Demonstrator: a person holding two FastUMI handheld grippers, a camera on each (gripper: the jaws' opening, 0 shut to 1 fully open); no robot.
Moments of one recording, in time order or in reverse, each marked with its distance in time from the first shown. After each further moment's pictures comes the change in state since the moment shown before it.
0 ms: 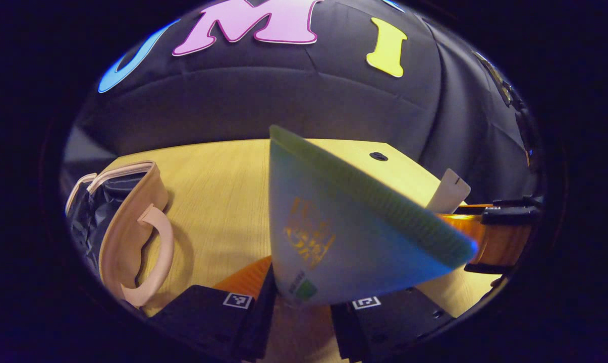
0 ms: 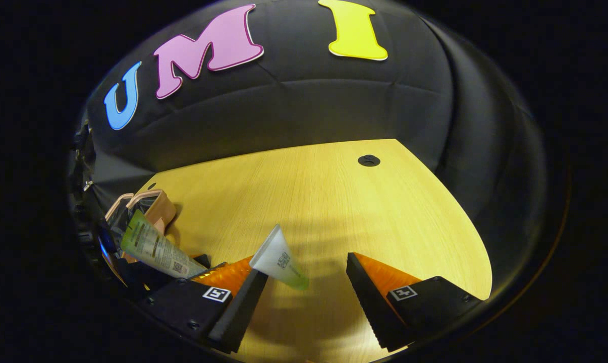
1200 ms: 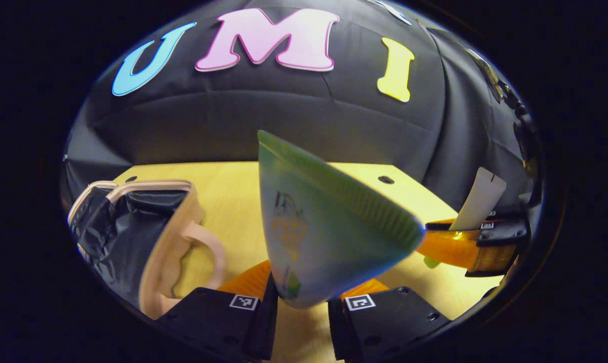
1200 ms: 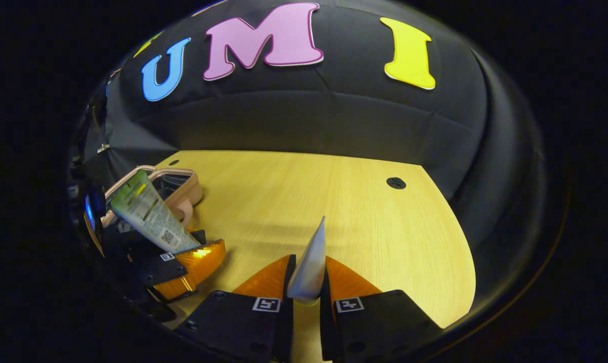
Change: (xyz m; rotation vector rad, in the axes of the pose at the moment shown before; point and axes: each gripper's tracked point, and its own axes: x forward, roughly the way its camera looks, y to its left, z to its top) left arm -0.061 0.044 0.046 -0.051 -0.154 0.022; right arm -0.050 0.065 0.019 -0.213 -0.037 0.089
